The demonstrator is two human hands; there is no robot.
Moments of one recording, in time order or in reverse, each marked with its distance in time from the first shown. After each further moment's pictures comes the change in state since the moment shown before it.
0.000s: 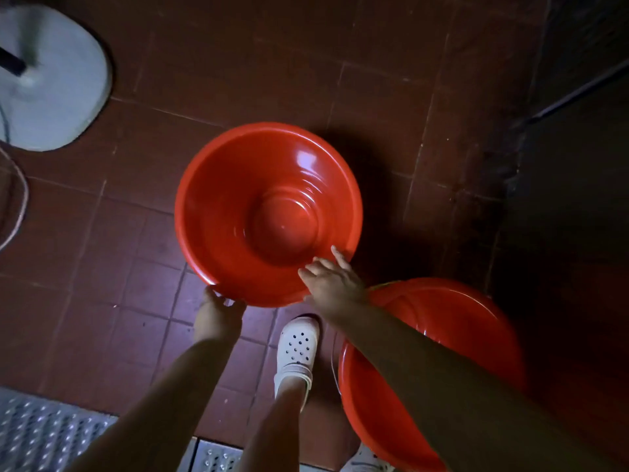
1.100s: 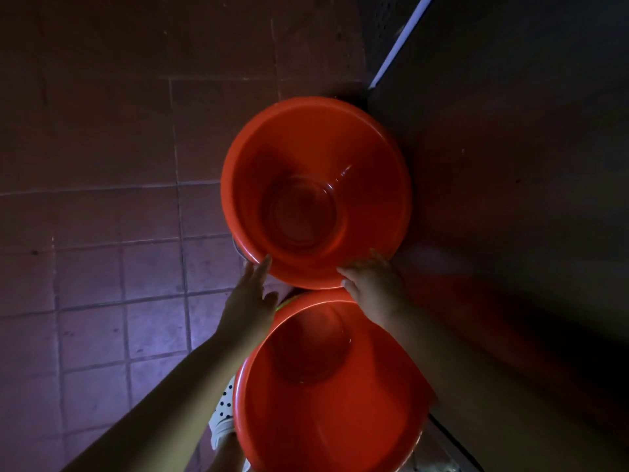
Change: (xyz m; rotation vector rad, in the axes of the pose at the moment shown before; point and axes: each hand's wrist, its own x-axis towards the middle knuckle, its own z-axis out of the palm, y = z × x) left_hand -0.059 0.130 0.214 0.433 -0.503 0.720; right_hand -0.141 0.233 -0.017 0.169 0.068 0.508
